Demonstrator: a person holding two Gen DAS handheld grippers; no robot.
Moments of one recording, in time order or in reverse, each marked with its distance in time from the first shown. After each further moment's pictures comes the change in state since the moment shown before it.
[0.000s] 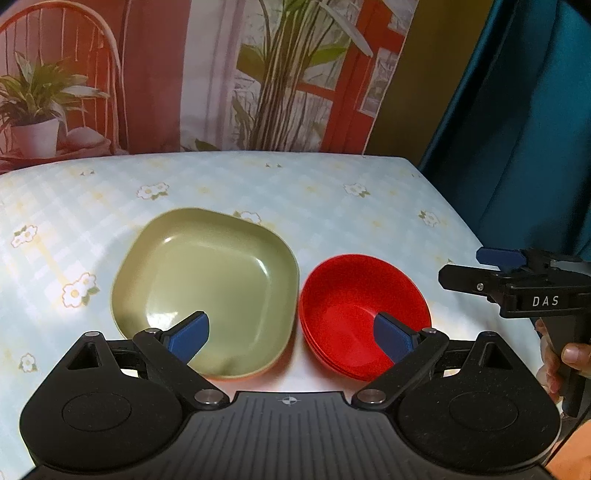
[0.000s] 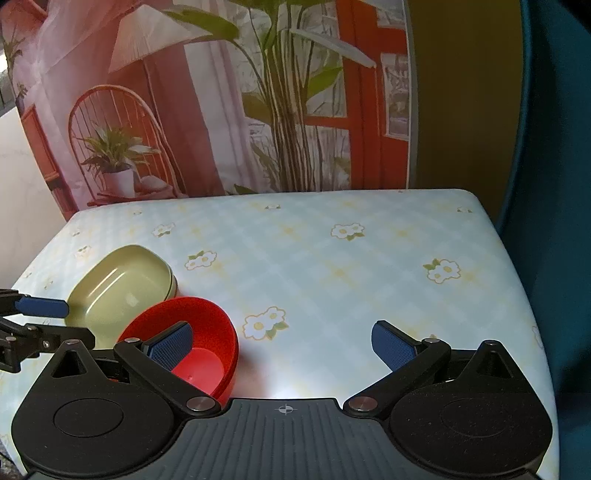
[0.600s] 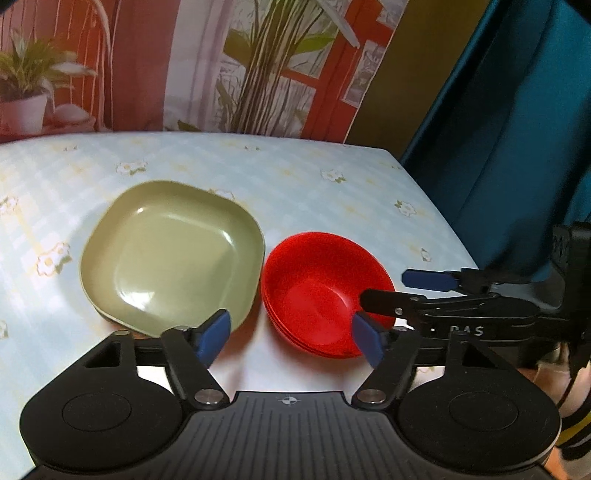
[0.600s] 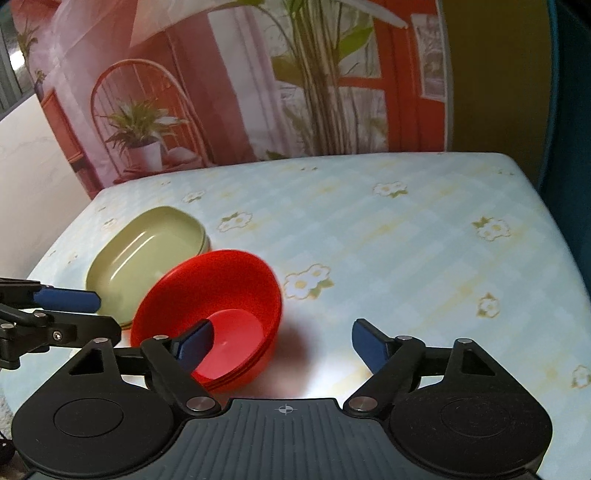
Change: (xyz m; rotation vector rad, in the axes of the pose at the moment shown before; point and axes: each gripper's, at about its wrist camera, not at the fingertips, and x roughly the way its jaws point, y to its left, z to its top) left arm -0.003 -0.010 -0.016 -0.062 0.030 -0.072; right arm 0.025 0.016 -0.024 0.010 0.077 0.110
